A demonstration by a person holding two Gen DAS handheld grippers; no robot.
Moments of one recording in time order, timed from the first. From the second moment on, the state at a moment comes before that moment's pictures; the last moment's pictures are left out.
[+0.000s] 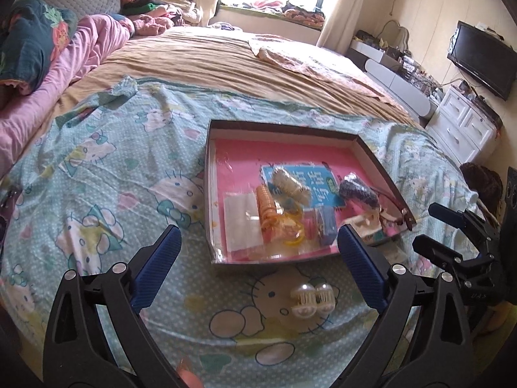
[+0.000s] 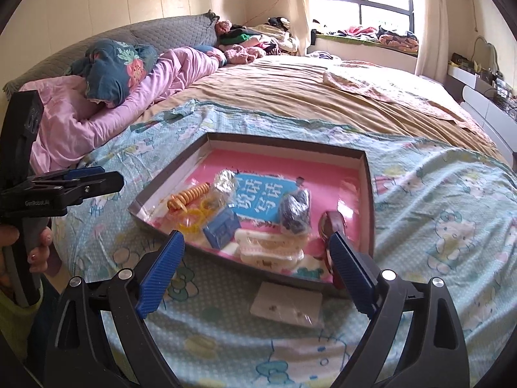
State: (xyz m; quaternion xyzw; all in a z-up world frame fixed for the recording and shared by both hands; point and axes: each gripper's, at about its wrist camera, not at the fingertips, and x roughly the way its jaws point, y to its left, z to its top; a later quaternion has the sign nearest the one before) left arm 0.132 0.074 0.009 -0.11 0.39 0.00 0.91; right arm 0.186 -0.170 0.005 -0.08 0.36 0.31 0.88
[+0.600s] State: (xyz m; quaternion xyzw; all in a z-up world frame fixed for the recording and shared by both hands) left arm 0.125 0.023 -0.053 -0.08 0.46 -0.03 0.88; right arm 0.178 -0.198 -0.048 -0.06 0.42 0.29 0.86
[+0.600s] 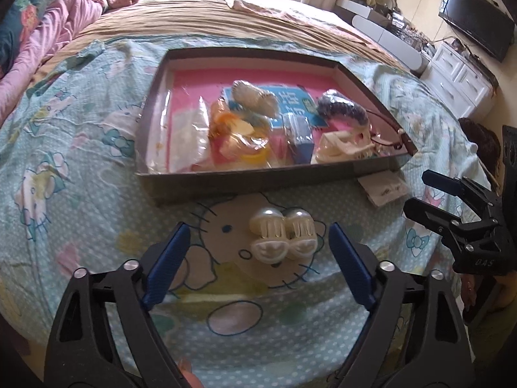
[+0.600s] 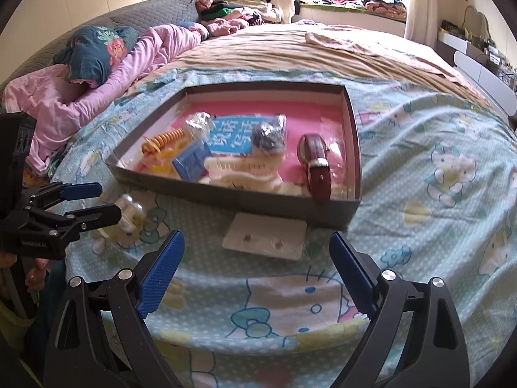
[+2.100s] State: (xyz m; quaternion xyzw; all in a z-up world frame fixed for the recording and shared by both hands) left arm 0.127 0.081 0.008 -0.13 0.37 0.02 0.92; right arm 0.190 -0.167 0.003 -0.06 0.36 0.33 0.87
